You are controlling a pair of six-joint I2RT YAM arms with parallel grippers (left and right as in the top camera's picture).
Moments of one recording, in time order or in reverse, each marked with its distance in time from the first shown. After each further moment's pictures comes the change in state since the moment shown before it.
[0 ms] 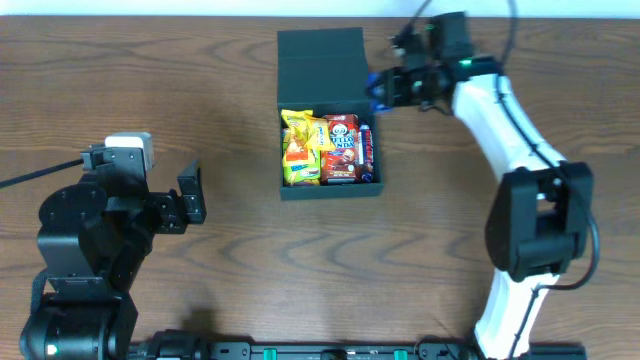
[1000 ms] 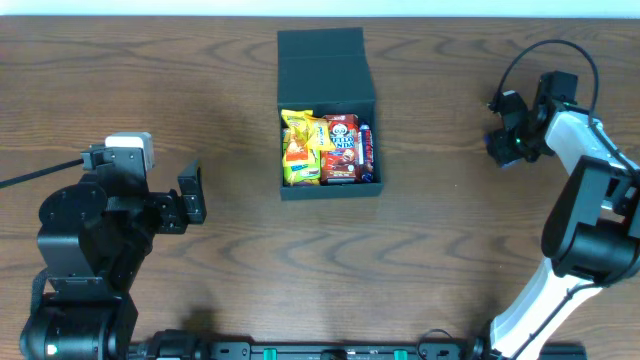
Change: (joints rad) left arm 0.000 0.000 0.000 0.001 0.002 0.000; right arm -0.491 0.000 -0.302 0.049 0.354 -0.722
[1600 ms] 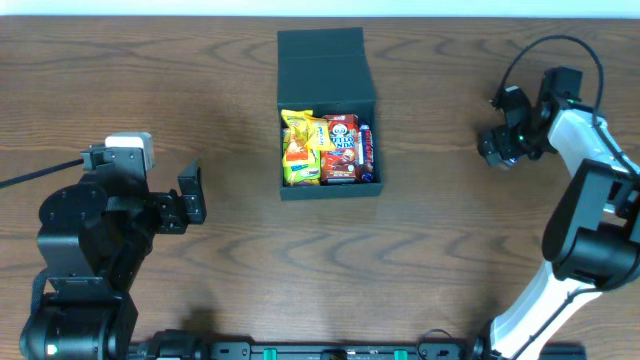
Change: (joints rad) left arm 0.000 0.000 0.000 -0.001 0.000 0.000; right arm 0.000 -0.023 0.006 -0.014 0.004 -0.031
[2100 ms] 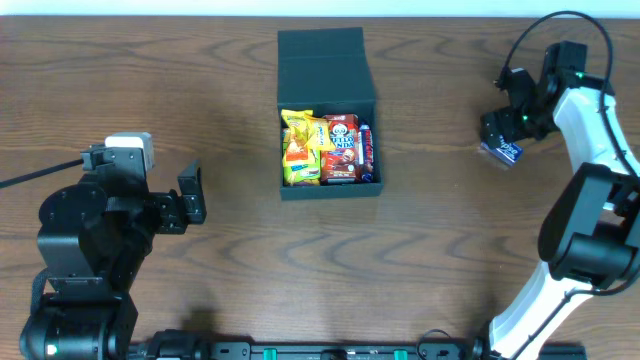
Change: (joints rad) left arm 0.000 0.000 0.000 0.000 0.000 0.000; right arm 0.035 0.000 0.189 -0.212 0.023 0.066
